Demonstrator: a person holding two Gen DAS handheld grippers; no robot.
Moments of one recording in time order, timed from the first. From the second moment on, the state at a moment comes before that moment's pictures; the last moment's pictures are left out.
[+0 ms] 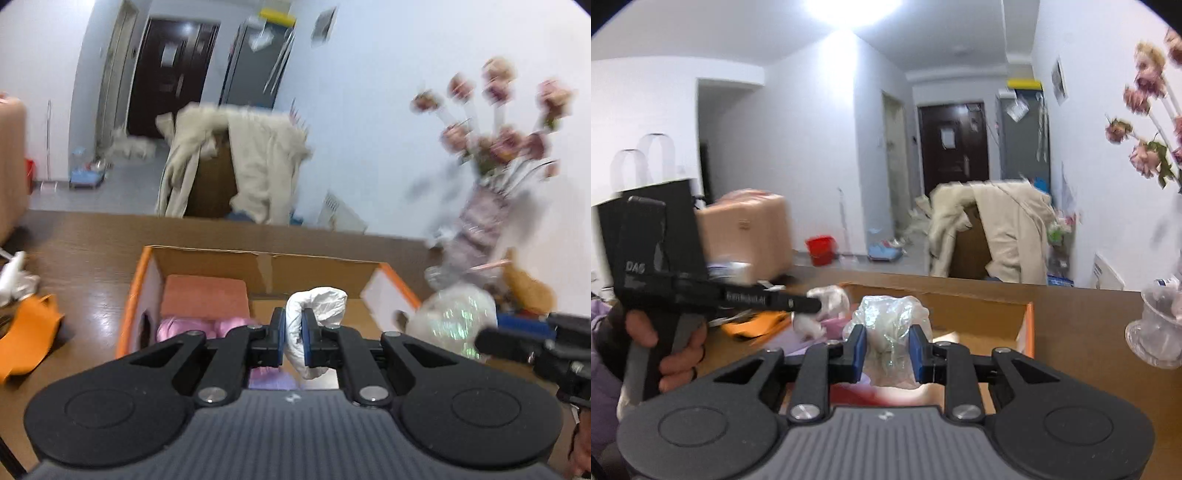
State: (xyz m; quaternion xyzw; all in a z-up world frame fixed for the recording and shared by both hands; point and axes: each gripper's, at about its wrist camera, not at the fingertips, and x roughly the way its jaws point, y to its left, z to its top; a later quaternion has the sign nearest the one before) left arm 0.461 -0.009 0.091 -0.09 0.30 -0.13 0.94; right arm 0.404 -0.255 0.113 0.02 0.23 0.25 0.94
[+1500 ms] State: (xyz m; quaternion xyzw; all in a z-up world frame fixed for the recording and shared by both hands) left arm 0.201 -0.039 0.131 0.03 0.14 -0.07 0.99; right arm 0.203 -0.322 0.136 -0.06 0.12 0.21 0.97
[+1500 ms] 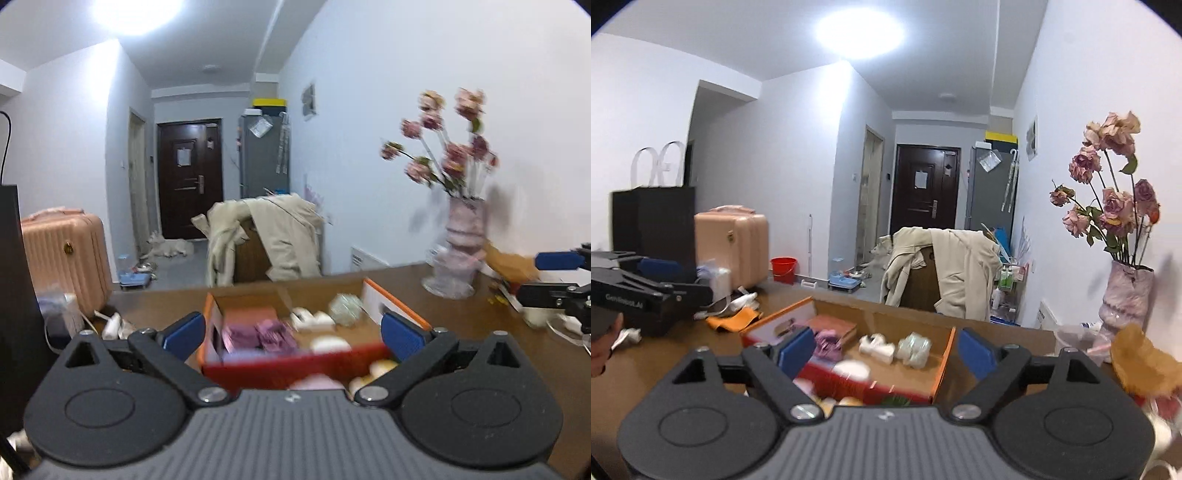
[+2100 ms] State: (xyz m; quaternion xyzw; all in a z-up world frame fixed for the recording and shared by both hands) left arm 0.168 -0.065 0.067 0.01 0.20 -0.11 0.97; right arm 0.158 -0.322 0.062 0.00 0.19 0.23 0.95
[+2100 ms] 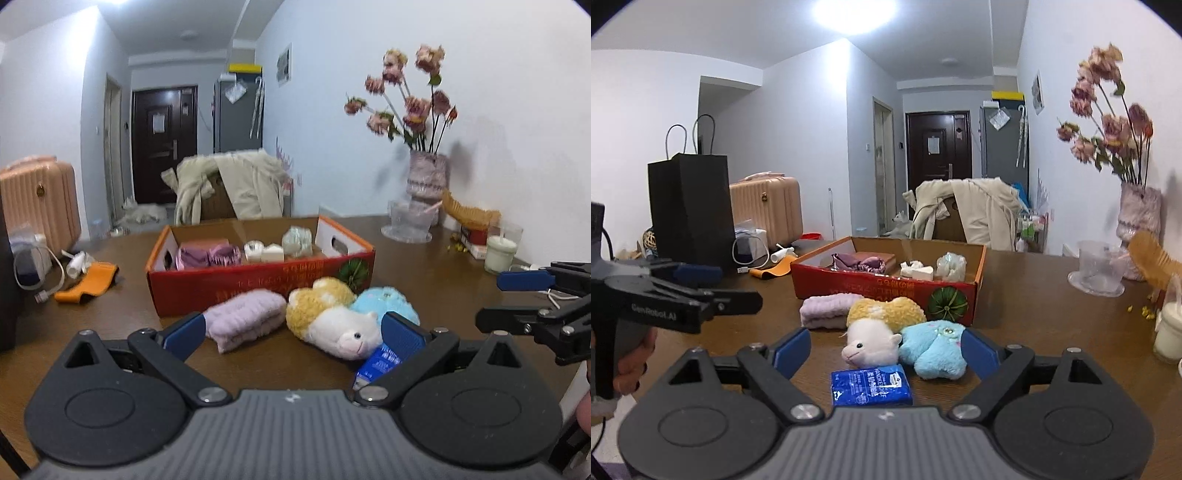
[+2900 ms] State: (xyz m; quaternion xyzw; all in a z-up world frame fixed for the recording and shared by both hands) left arm 0.234 -0.074 -0.004 -0.10 0.38 -0.26 0.88; right arm 0.211 -0.316 0.002 0.09 0.34 0.24 0.90
